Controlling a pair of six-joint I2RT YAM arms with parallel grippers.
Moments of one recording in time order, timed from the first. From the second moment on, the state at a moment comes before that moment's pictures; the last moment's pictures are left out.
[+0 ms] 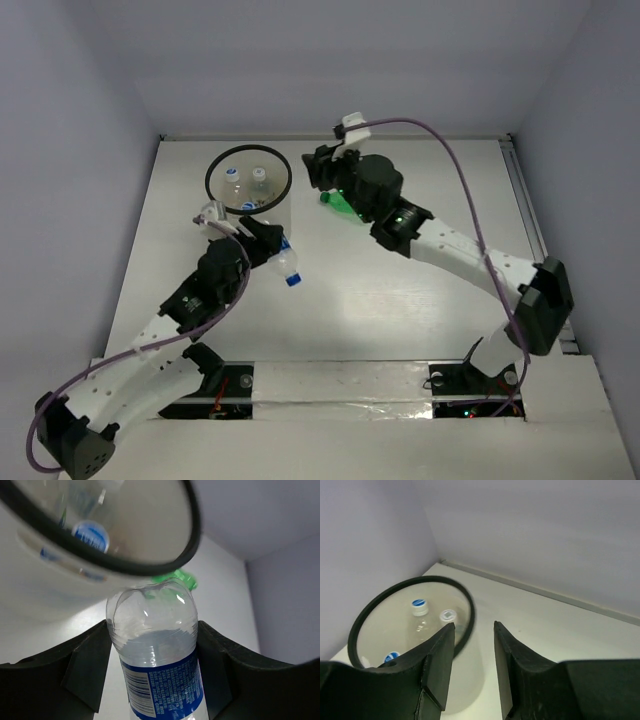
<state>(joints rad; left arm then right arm) -0.67 0.72 0.56 -0.15 -0.43 -0.87 0.87 1.60 1.40 0.29 0.30 0.10</state>
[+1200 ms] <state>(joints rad) -0.47 1.30 1.06 0.14 -0.88 -0.40 0.70 1.33 1.06 0.24 0.24 0.24</state>
